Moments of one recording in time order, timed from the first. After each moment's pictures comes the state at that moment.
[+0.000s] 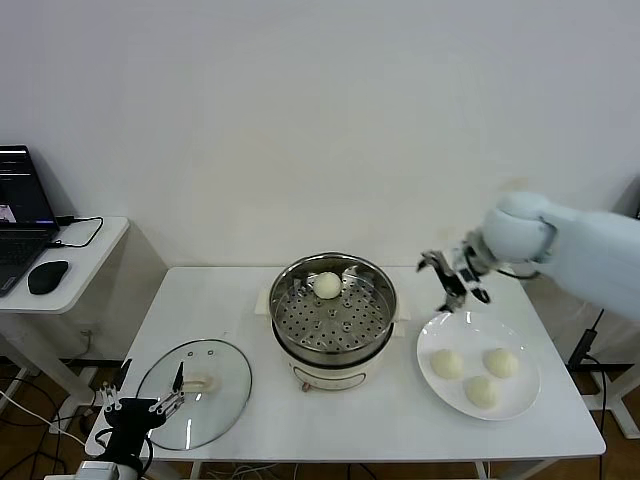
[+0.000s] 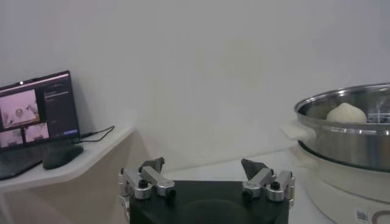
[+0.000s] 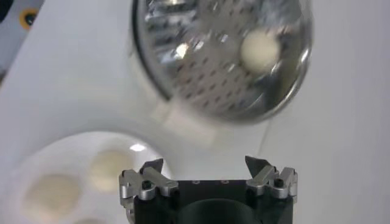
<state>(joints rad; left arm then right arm) 1.81 -1.24 -0.70 -2.22 -0.15 0.07 -0.14 0.56 0.50 -1.30 1.69 0.11 -0.28 -0.94</state>
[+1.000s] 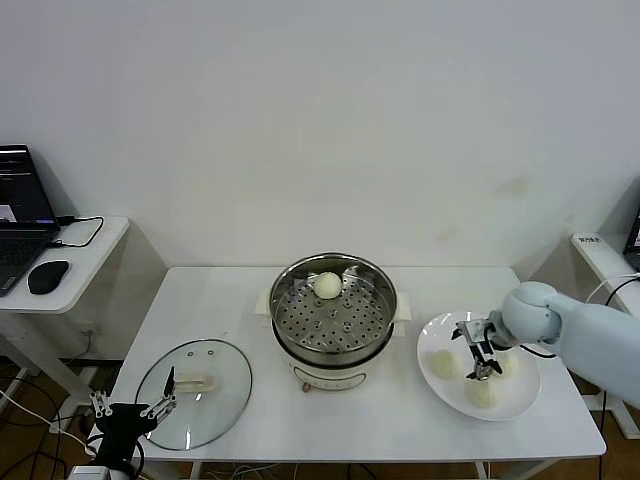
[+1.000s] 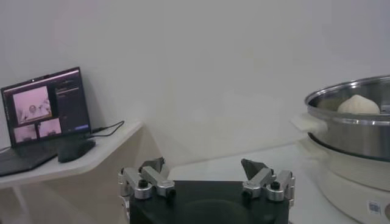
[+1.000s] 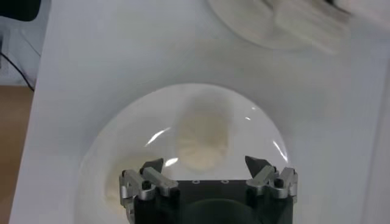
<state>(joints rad) 1.83 -1.25 -0.73 -2.22 -0.15 0.07 -0.14 0.00 0.53 -0.97 1.51 -0.07 -0.27 -0.89</state>
